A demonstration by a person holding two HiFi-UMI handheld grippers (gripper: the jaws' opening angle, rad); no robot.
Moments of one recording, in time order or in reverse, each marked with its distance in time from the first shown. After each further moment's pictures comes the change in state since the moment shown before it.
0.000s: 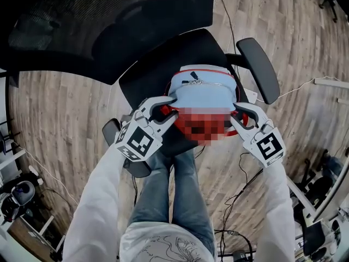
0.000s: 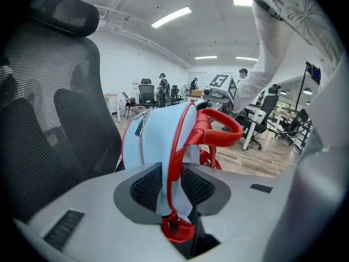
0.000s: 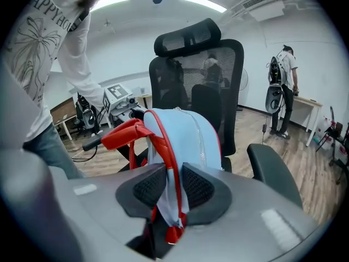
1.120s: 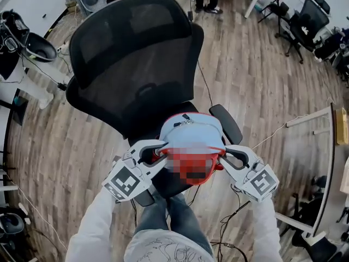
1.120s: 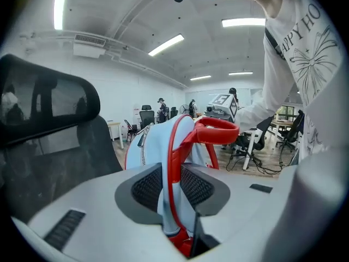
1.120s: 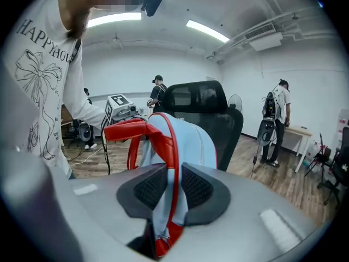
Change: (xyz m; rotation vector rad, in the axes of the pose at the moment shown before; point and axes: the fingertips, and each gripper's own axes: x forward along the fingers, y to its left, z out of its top) left arm -0.171 0.002 0.202 0.054 -0.205 0.018; right arm -0.122 0.043 0.210 -0.064 -0.154 -0.079
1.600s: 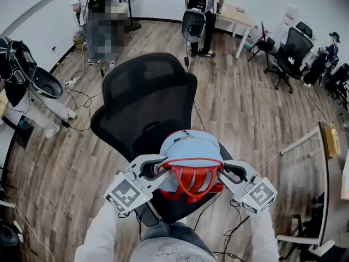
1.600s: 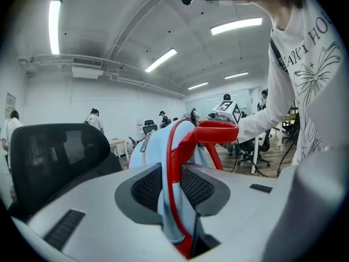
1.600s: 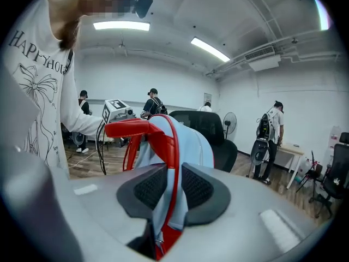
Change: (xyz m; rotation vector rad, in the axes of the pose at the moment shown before) left arm -0.065 -0.005 0.112 0.108 -0.121 0.070; right arm -0.050 0.019 0.110 -0.073 -0.137 -0.081
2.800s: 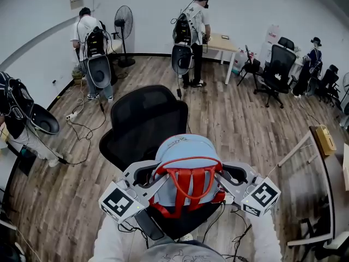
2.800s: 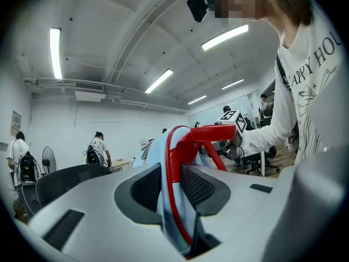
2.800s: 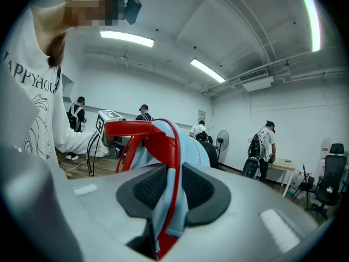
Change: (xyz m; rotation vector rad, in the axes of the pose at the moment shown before) left arm -0.062 -0.028 0.106 0.085 -0.189 0.059; right arm -0.055 0.032 0.099 -0.035 -0.166 -0.098
